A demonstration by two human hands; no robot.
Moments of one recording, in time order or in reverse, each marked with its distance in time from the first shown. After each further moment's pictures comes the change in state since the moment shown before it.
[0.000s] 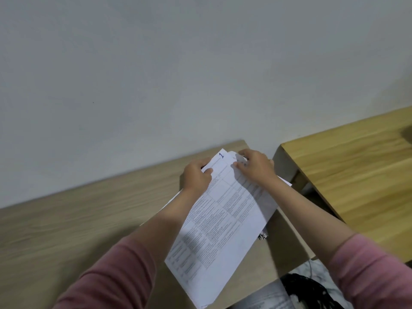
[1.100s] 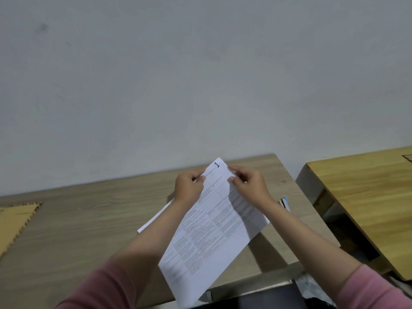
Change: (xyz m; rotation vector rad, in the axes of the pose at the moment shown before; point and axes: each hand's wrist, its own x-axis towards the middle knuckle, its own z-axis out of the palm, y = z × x) left_hand -0.122 -0.006 -0.150 -0.247 0.176 -0.025; right_hand -0.122 -0.118 0.024 0.611 -0.004 -0.303
